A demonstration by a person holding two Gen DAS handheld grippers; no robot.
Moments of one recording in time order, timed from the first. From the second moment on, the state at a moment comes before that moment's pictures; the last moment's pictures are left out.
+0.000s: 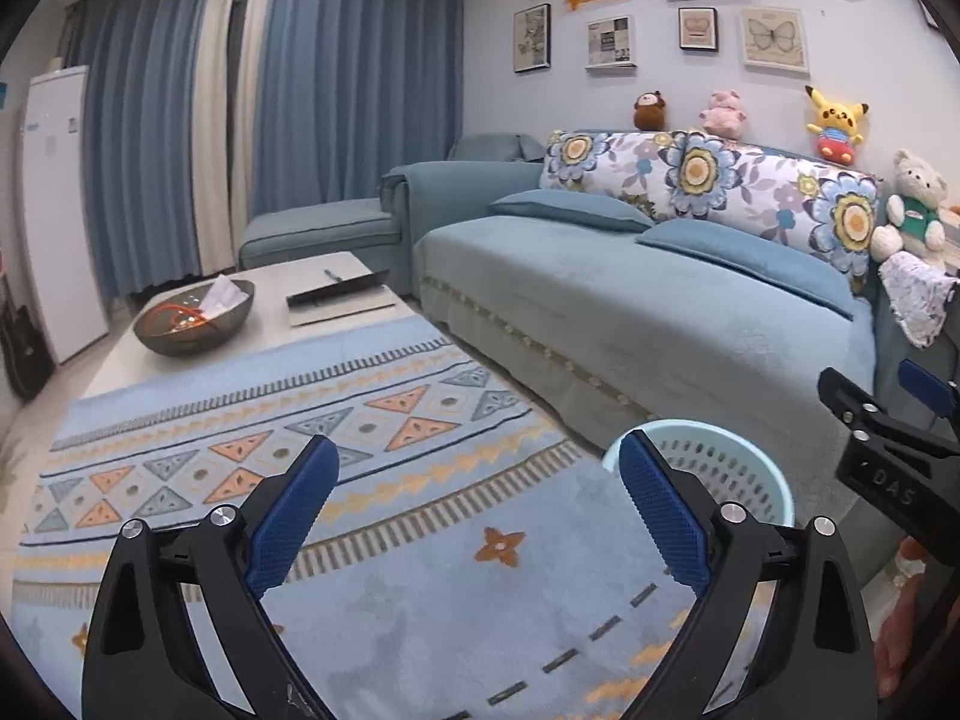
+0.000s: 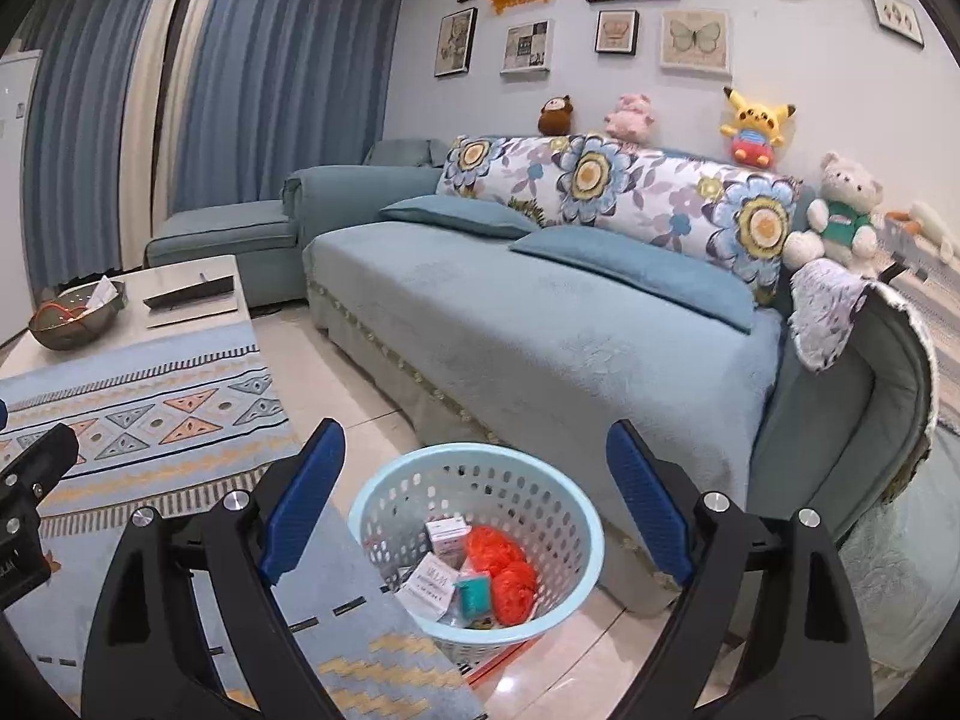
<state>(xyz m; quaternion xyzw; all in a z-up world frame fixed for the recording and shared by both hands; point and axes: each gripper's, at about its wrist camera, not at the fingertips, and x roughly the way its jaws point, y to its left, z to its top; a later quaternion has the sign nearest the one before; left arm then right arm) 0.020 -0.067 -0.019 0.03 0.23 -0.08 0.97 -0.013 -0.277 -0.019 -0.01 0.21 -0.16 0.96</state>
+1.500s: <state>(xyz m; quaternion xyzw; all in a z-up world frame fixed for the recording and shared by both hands) 0.023 -0.064 -0.021 0.01 0.24 -0.10 0.97 -0.017 -0.279 -0.019 0.00 0.22 -0.15 0.96</state>
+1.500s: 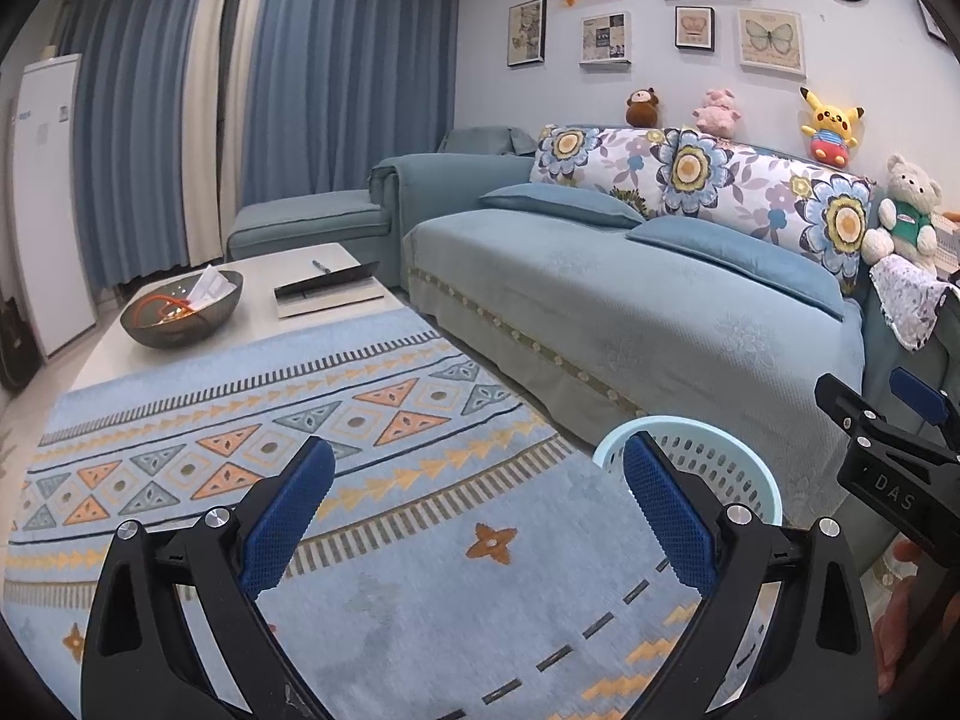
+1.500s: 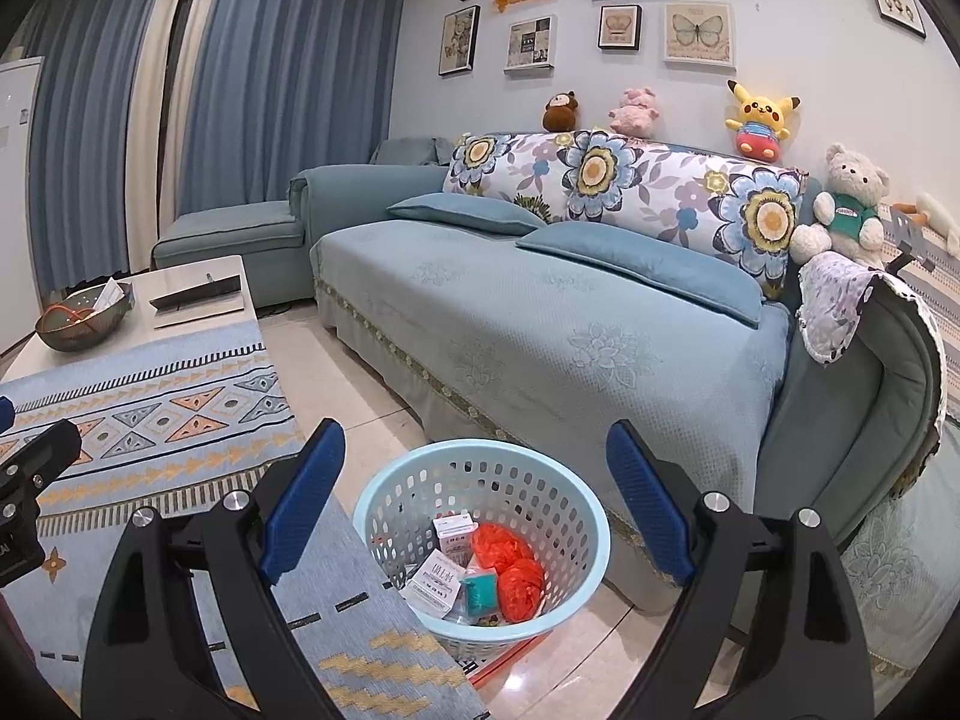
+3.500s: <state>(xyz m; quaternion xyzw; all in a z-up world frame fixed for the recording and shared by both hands) 0.016 -0.071 -0.017 0.05 0.20 -0.07 0.98 -0.018 -0.285 -0.019 0.01 0.22 -0.15 0.96</state>
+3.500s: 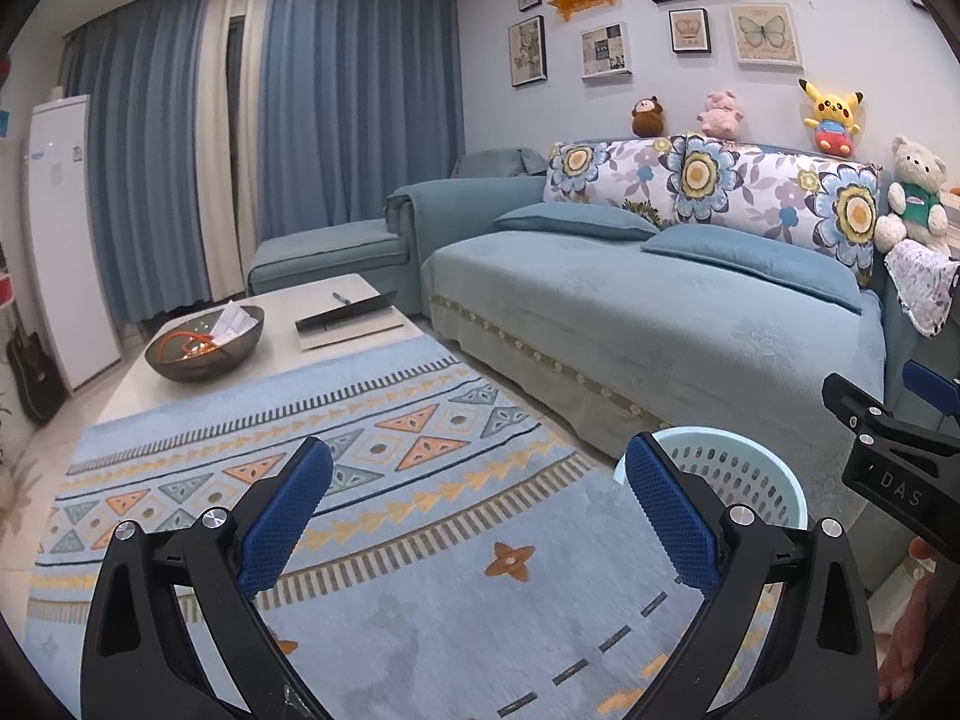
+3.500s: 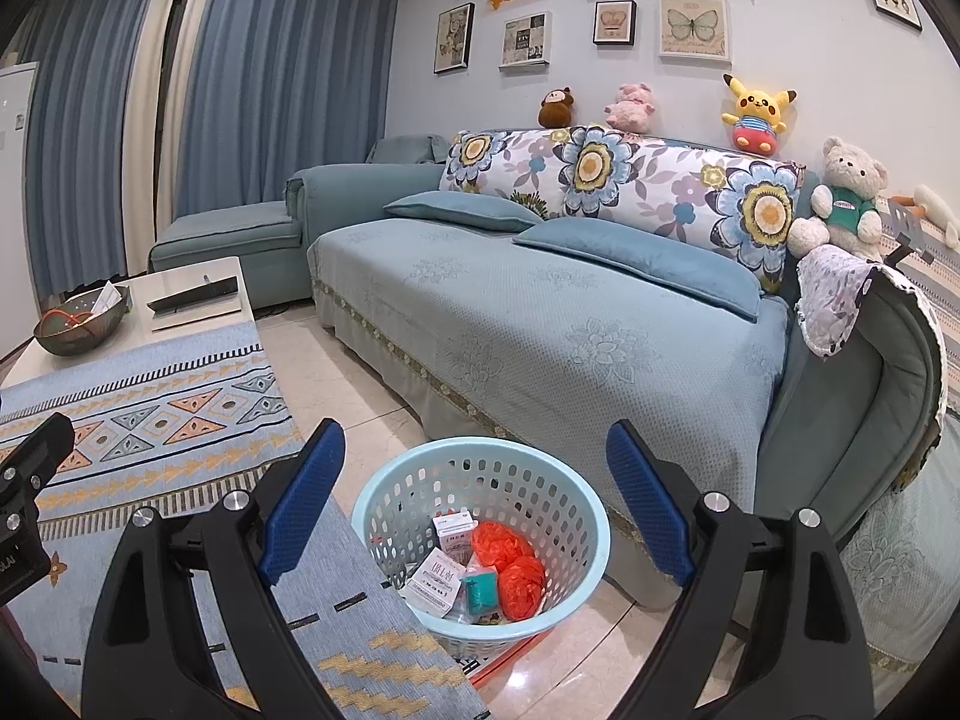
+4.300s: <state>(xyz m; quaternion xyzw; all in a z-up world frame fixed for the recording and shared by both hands) 0.011 -0.072 -0.018 0.07 0.19 -0.08 0.98 -0.015 -0.286 -0.021 0.01 0.22 -0.15 0.96</state>
